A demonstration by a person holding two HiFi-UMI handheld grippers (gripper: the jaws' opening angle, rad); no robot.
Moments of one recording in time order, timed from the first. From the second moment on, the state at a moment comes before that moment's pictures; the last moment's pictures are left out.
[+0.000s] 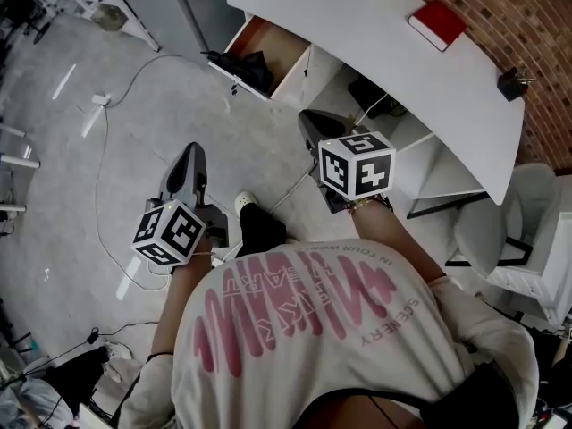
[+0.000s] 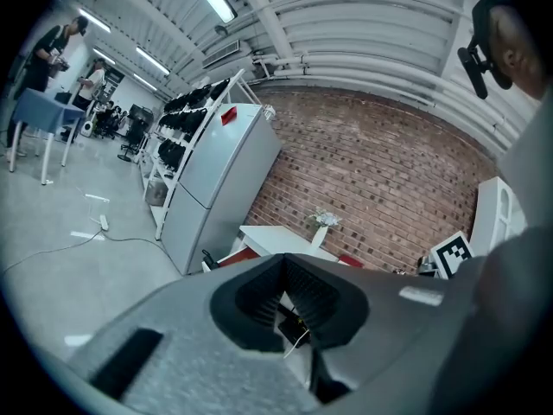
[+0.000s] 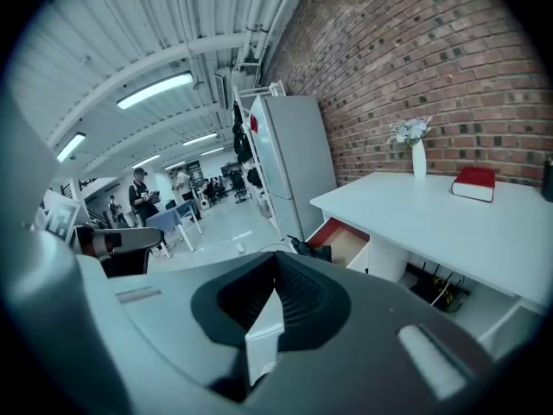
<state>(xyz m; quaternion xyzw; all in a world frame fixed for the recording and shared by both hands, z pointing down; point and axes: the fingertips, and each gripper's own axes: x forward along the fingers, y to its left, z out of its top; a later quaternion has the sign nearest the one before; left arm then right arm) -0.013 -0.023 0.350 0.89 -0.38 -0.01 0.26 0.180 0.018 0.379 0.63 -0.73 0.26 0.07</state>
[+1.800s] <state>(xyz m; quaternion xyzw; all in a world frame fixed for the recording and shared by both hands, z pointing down) -0.102 -0.326 0.356 0.88 -0.38 -0.02 0.28 0.152 -0.274 0.442 0.65 -0.68 0.33 0.10</state>
